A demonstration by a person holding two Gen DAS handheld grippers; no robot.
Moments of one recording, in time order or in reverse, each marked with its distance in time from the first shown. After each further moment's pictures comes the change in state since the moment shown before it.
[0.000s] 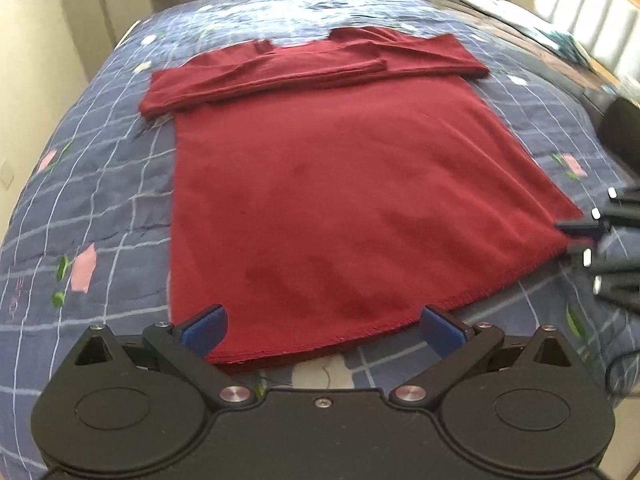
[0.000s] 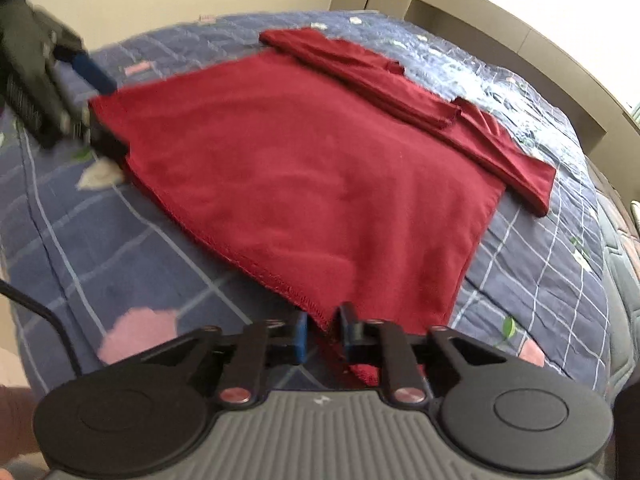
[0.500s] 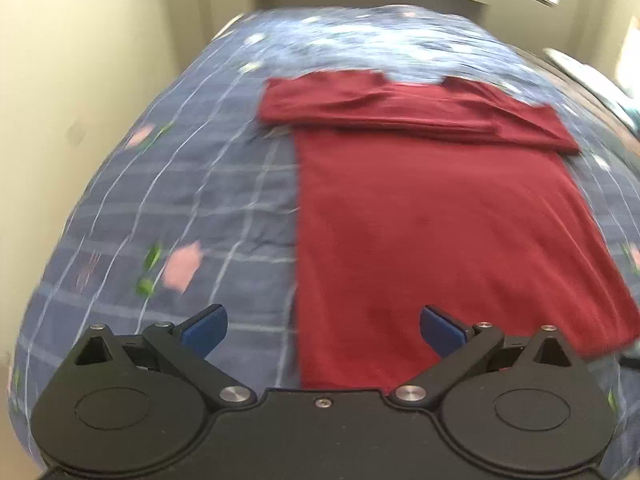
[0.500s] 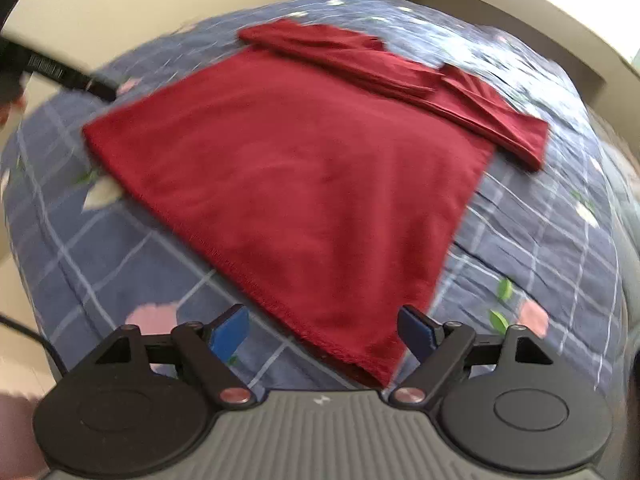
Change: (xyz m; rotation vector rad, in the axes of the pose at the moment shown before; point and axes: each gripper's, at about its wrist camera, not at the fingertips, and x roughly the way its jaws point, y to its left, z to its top) left arm -0.020 0.061 0.013 -0.205 -0.072 0.149; right arm 0.000 -0.012 -0.006 0.037 0.086 0.042
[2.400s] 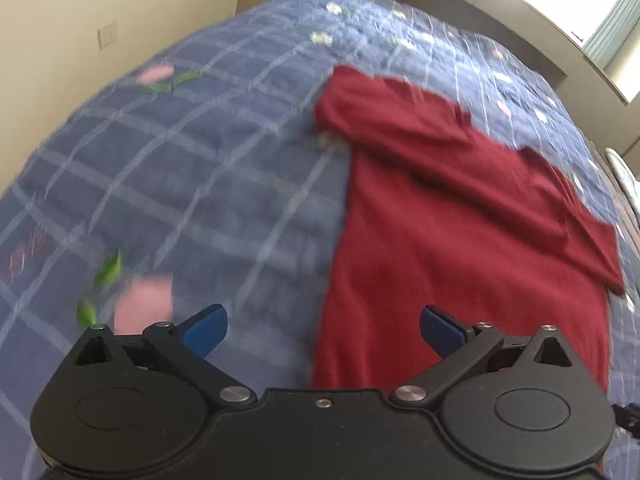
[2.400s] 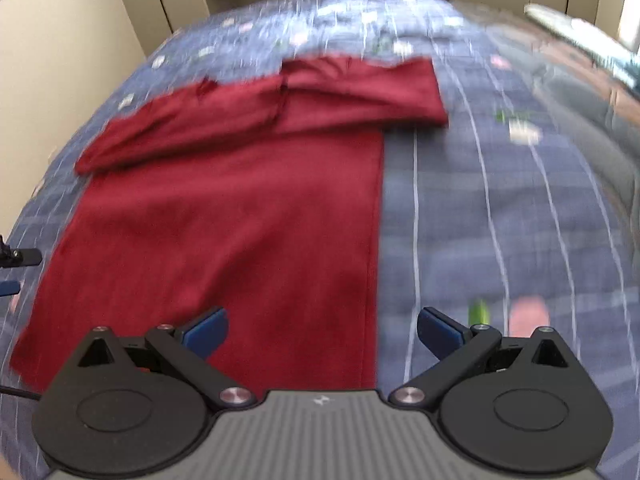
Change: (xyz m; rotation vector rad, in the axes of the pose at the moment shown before) left arm 0.098 0.061 0.058 -0.429 0.071 -0.057; right arm 0.043 -0.093 0.035 0.674 0.005 -0.037
